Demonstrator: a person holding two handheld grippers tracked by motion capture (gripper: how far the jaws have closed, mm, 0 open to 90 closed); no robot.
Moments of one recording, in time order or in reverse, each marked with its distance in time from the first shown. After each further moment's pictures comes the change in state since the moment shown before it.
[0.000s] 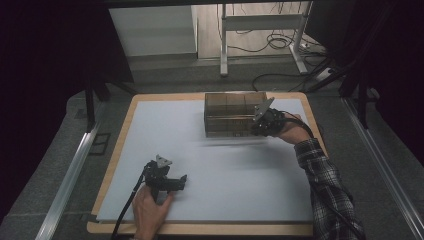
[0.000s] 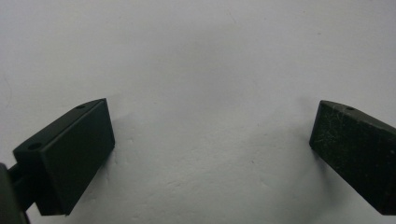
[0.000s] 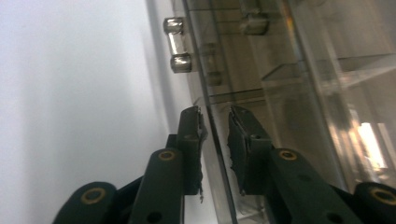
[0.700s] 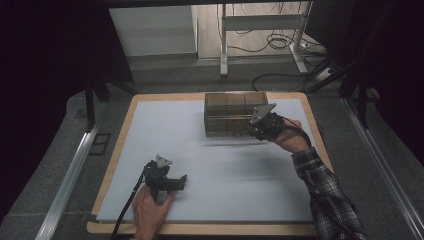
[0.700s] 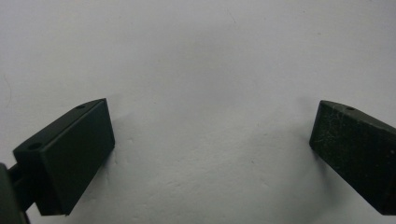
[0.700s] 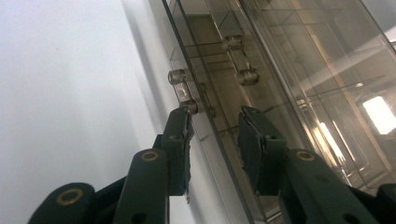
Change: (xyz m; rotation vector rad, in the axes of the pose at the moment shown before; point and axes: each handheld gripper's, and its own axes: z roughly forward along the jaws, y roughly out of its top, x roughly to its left) left arm 0.000 0.000 0.000 -0.004 0.000 -0.004; right arm 0.034 0.017 -0.018 -0.078 -0.195 0.070
